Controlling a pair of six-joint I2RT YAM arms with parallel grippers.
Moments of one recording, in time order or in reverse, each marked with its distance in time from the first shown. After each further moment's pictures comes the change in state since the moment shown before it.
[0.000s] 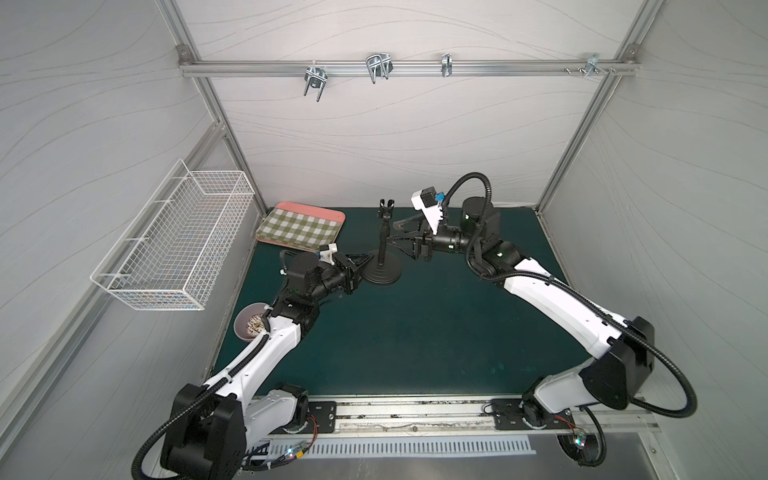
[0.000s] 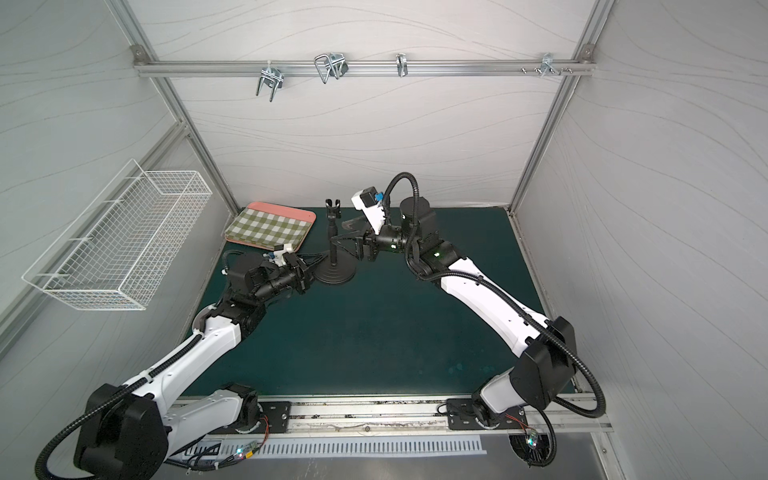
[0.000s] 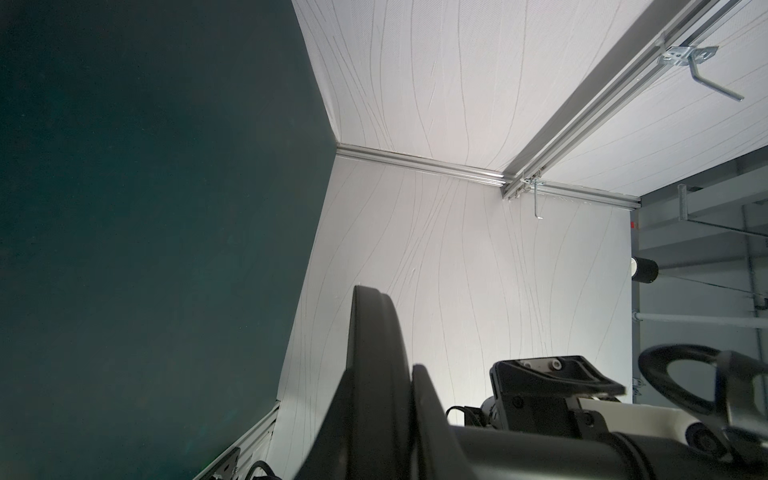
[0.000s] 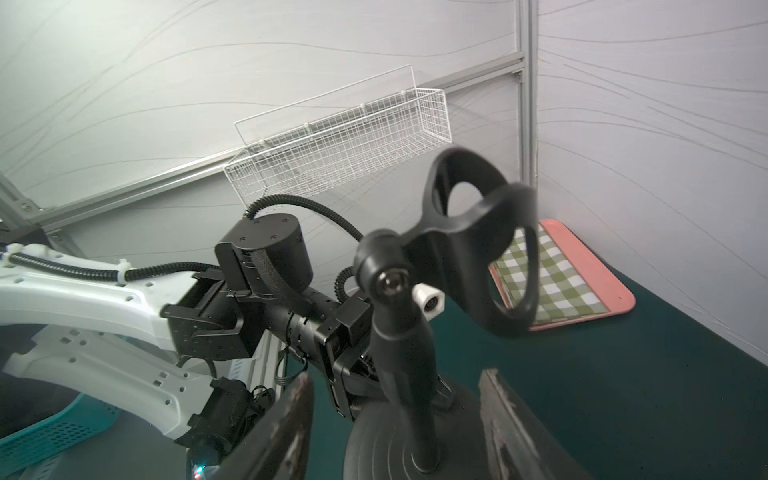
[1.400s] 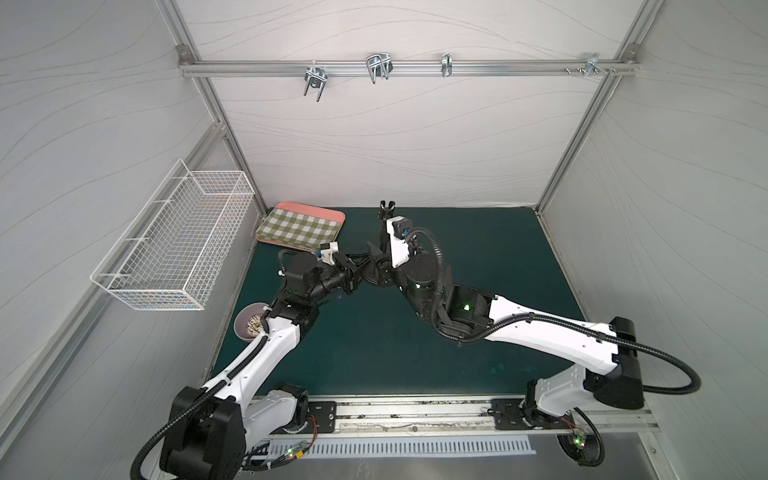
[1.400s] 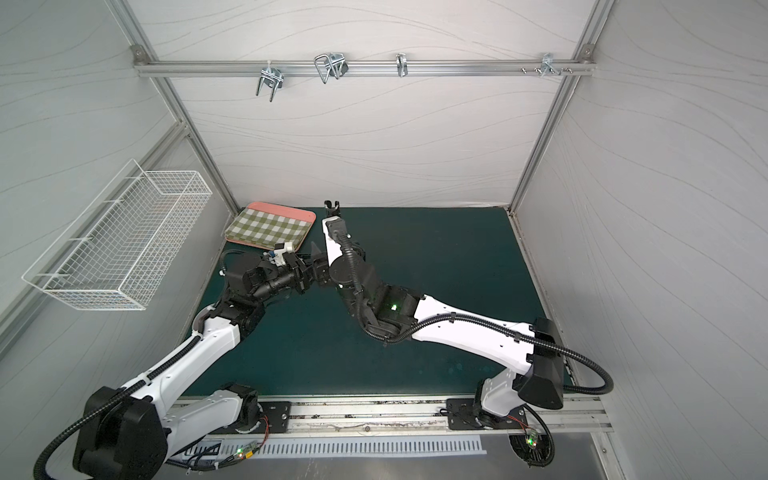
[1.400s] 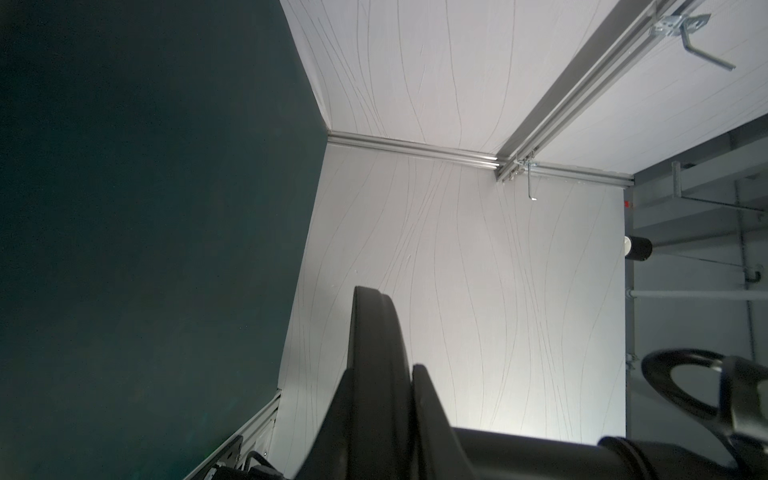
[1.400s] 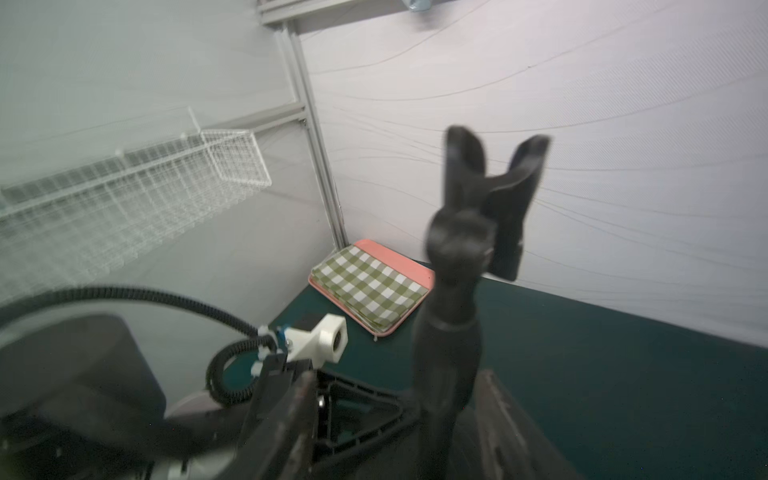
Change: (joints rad) left arm 0.007 -0.008 0.000 0.021 0.024 0.008; right arm 0.553 -0.034 -0.035 -0.040 1.354 0.018
